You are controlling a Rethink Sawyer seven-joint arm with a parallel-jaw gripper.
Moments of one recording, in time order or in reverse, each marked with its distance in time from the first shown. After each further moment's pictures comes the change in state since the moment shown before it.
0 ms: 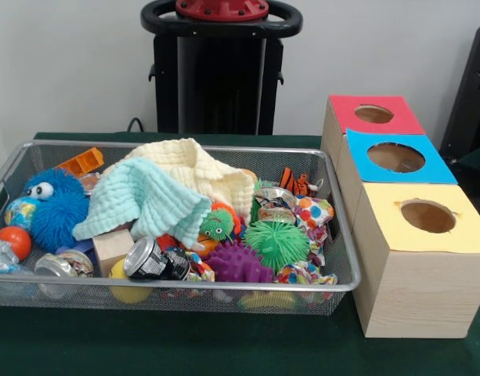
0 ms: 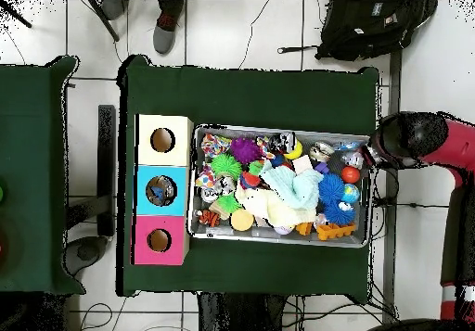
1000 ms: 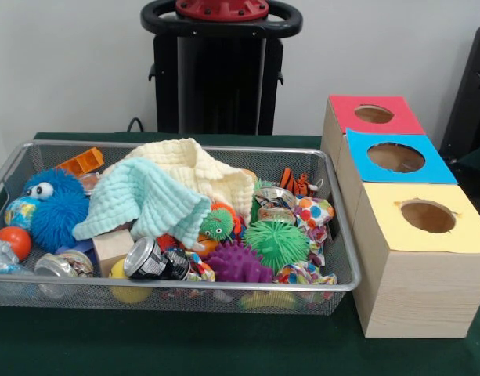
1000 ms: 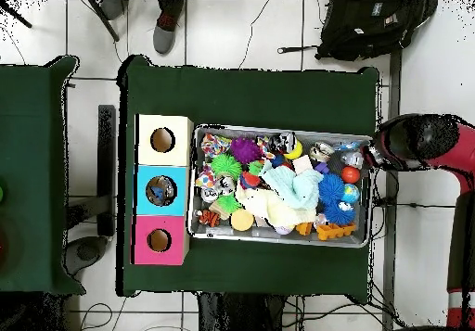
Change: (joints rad) arm -0.019 -0.016 0.000 0.027 0.071 0.000 0.000
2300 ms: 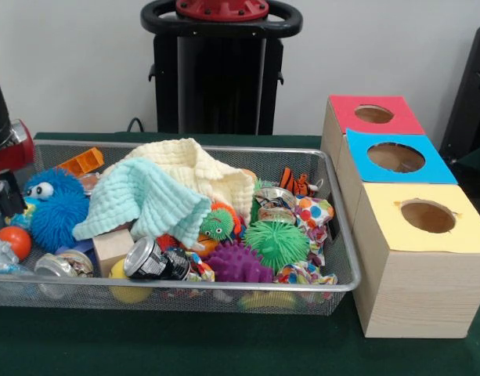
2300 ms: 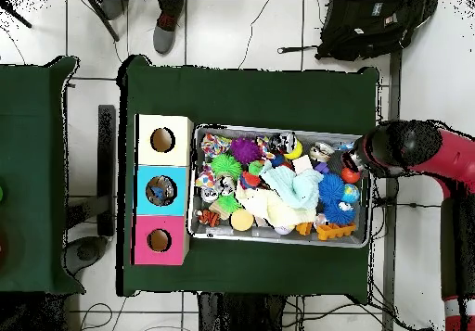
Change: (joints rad) arm 0.006 -0.050 -0.006 0.143 0.074 -0.042 0.000
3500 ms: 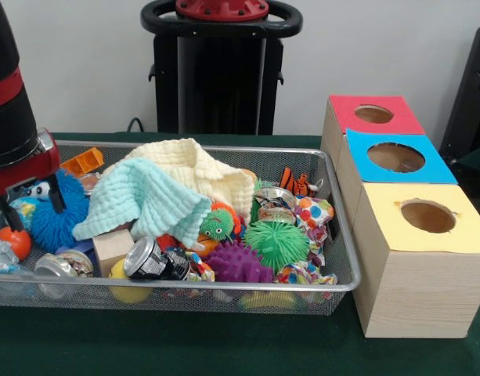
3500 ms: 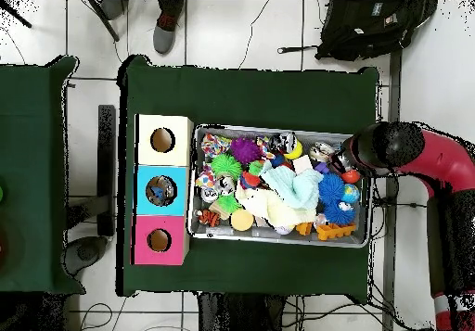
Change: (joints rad) arm 0.031 0.007 -0.027 0.032 0.022 -0.041 0.000
